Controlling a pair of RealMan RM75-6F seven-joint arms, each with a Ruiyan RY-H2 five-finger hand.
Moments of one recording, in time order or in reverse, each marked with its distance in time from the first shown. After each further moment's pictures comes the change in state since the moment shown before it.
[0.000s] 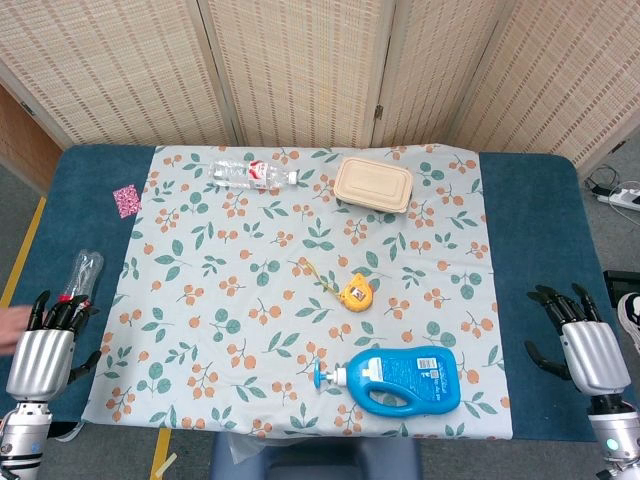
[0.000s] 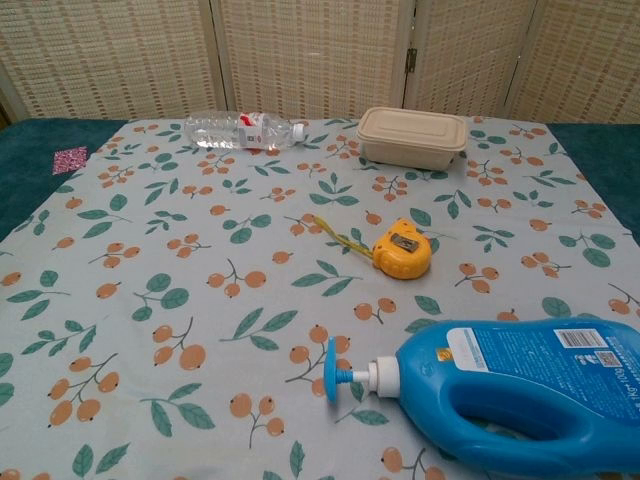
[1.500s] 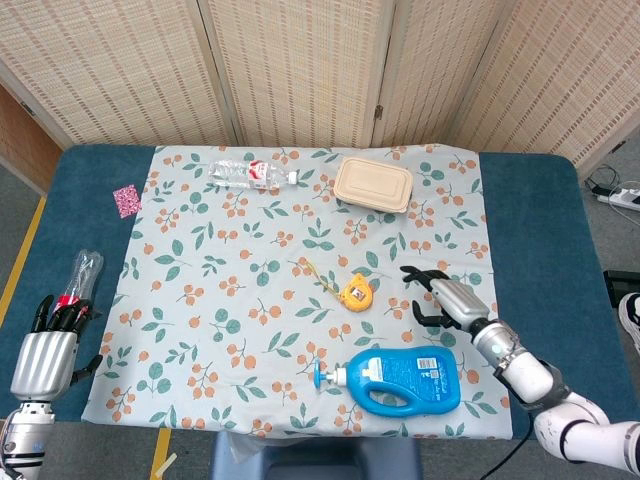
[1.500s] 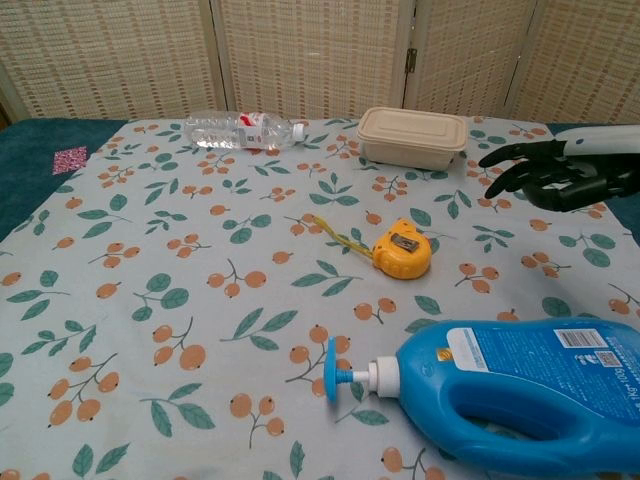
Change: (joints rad) left arm -0.006 -0.011 0.008 0.018 -0.035 -0.037 -0.005; right arm 0.505 -0.082 0.159 -0.043 0.354 -0.813 0.193
